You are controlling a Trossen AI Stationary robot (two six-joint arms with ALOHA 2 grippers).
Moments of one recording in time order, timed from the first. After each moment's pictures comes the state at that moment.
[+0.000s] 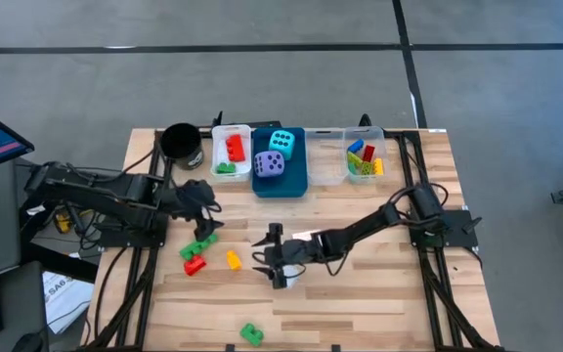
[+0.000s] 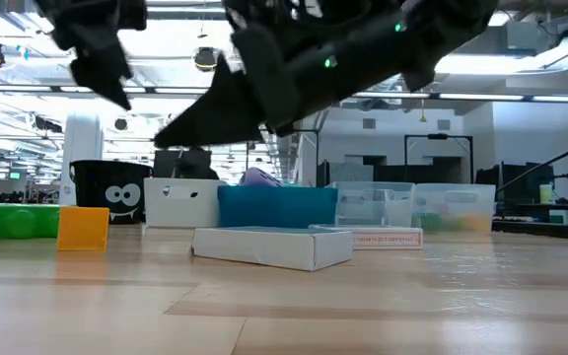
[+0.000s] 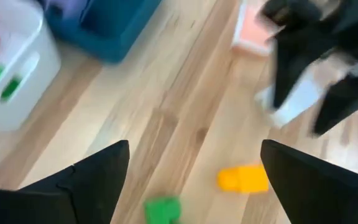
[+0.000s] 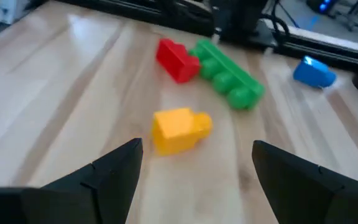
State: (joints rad) left arm -0.14 0.92 0.80 -0.78 -0.24 -0.57; right arm 0.29 2.08 1.20 0.44 0.27 -0.08
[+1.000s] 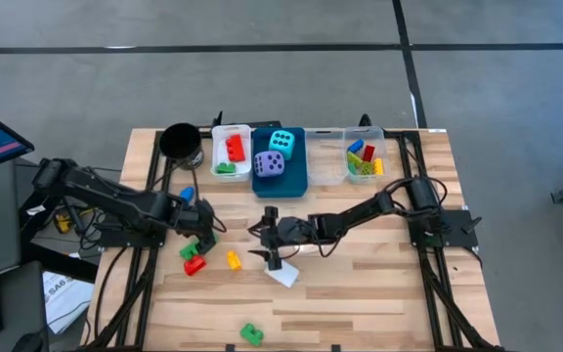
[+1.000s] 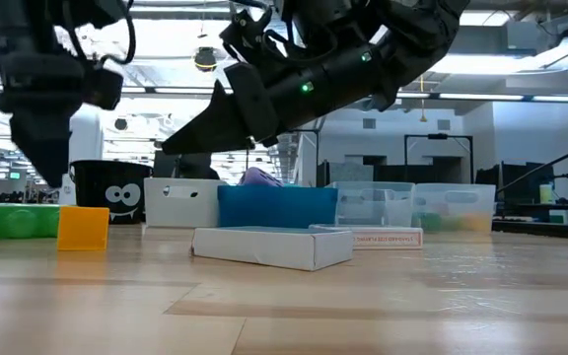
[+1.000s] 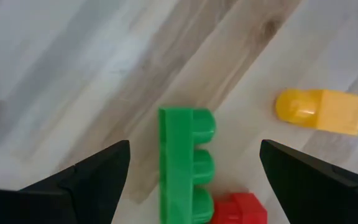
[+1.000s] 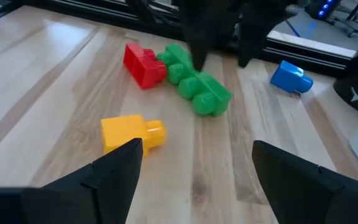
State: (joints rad) left arm -0.23 1.06 0.60 -0.80 -0.15 -0.89; right arm 0.16 2.09 1.20 0.49 0.15 -0.14
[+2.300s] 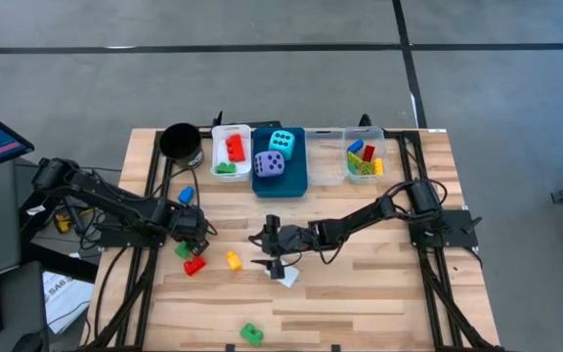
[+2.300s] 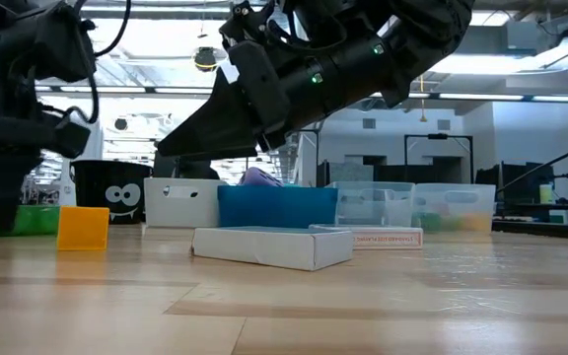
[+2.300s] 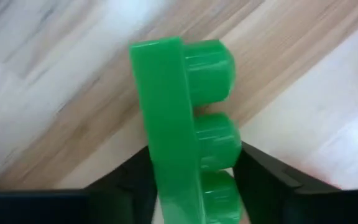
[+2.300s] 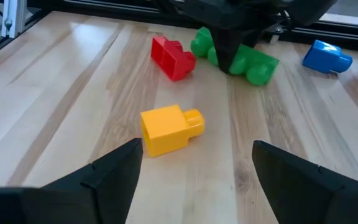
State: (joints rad) left arm -0.23 1.07 0.39 -0.71 -0.08 -1.08; right arm 0.21 2.09 1.20 0.45 0.13 -0.02
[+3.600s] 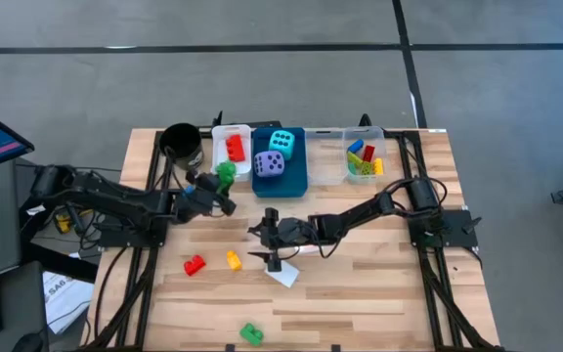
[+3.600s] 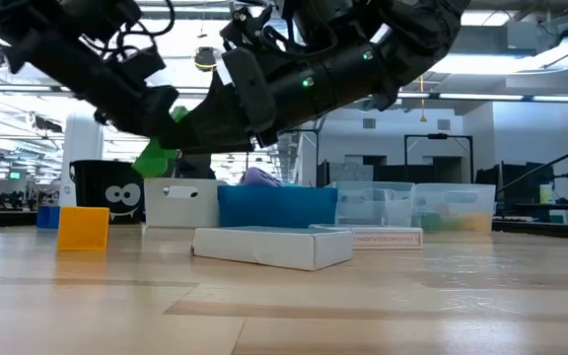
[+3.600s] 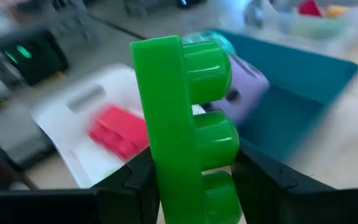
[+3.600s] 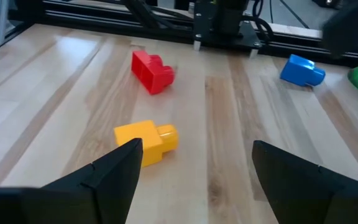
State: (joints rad) left arm -0.04 1.07 0.39 0.10 -0.92 -0.32; right arm 0.17 2.09 1.20 0.49 0.13 -0.05
